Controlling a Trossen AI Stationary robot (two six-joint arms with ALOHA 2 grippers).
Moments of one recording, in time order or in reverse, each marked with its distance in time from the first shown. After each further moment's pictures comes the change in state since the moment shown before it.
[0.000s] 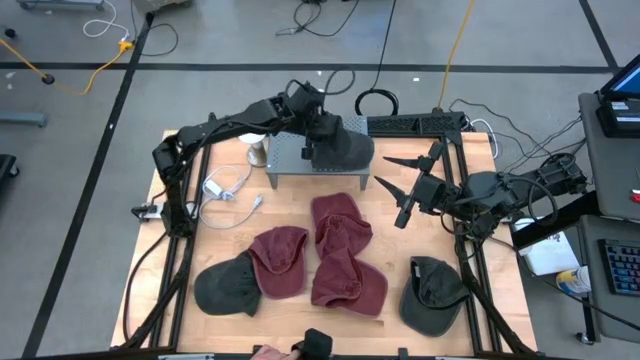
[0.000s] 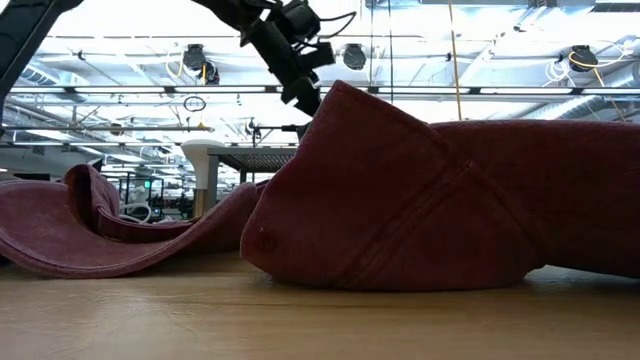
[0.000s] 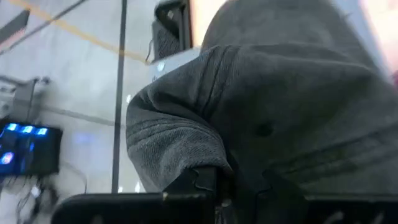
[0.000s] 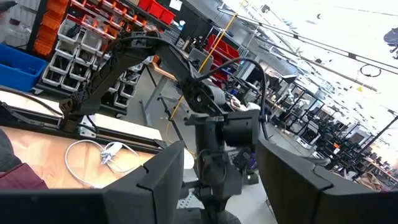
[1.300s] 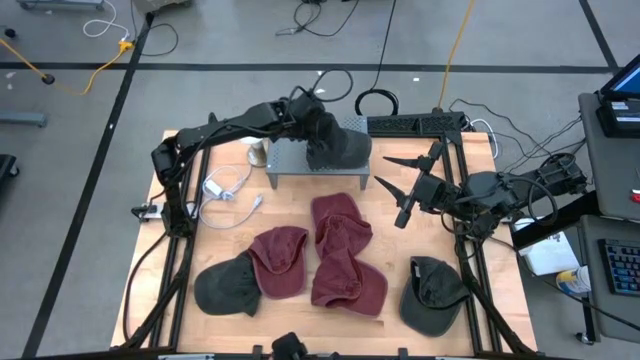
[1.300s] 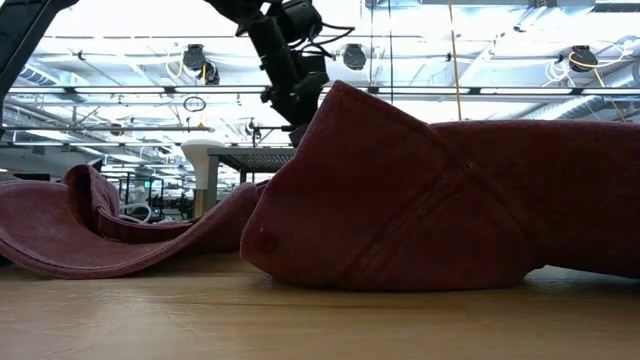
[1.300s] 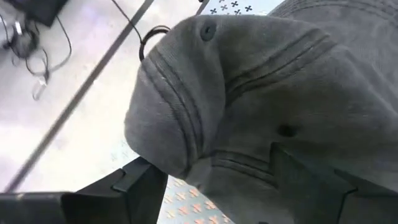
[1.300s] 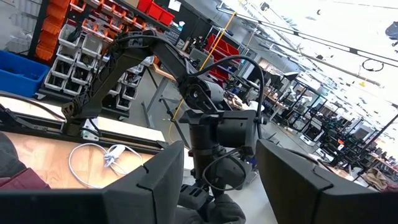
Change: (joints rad) left arm -0.034 -0.015 0.001 -0.129 -0.219 -0.712; right arm 0.000 0.000 0.000 0.000 0.000 0.032
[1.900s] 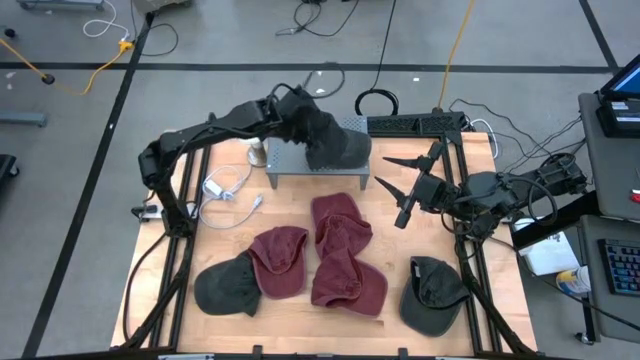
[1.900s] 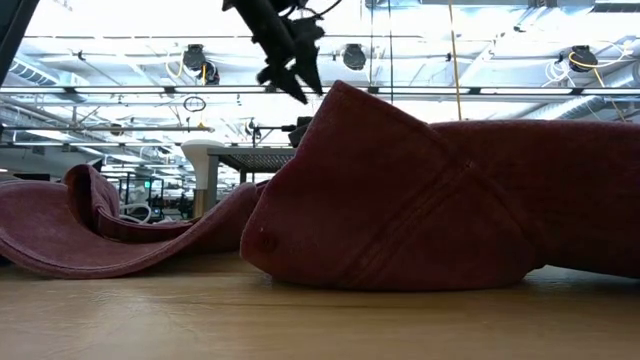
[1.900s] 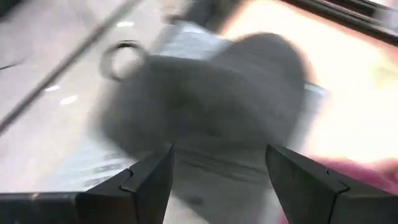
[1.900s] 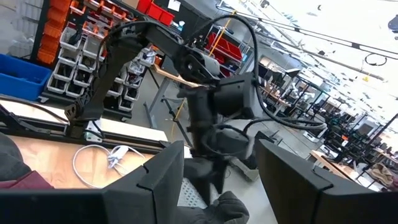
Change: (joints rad) left arm -0.043 -0.107 0.002 -0.021 0.178 -0.082; right arm 0.000 0.000 0.000 -0.008 -0.003 0.034
